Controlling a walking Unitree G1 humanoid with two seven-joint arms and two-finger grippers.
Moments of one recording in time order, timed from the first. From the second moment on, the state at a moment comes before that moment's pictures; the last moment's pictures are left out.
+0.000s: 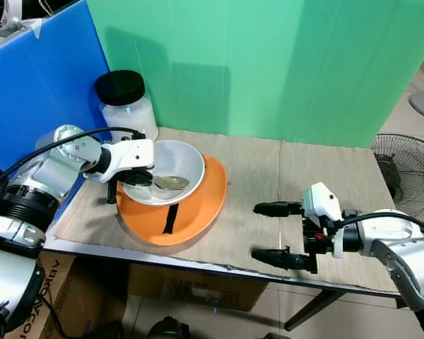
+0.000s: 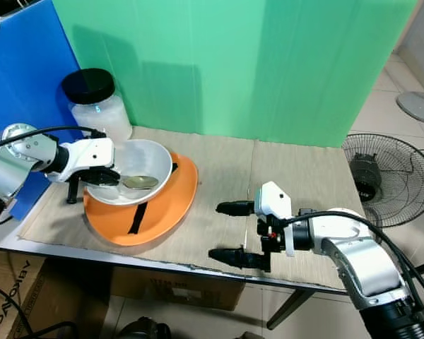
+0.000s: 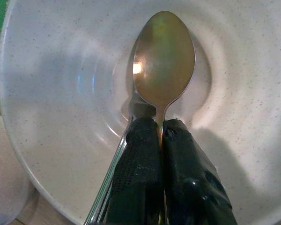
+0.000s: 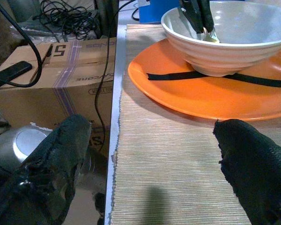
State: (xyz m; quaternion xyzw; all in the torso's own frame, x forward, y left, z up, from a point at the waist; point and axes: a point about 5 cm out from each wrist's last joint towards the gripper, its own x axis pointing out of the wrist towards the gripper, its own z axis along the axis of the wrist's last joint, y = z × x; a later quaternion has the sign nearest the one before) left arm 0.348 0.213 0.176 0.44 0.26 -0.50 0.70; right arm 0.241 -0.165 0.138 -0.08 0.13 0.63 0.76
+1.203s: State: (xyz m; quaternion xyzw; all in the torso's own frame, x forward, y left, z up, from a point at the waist) left arm 0.346 0.213 0.214 0.36 0.17 -0.48 0.78; right arm 0.241 -0.164 0.138 -0.08 0.12 0.63 0.76
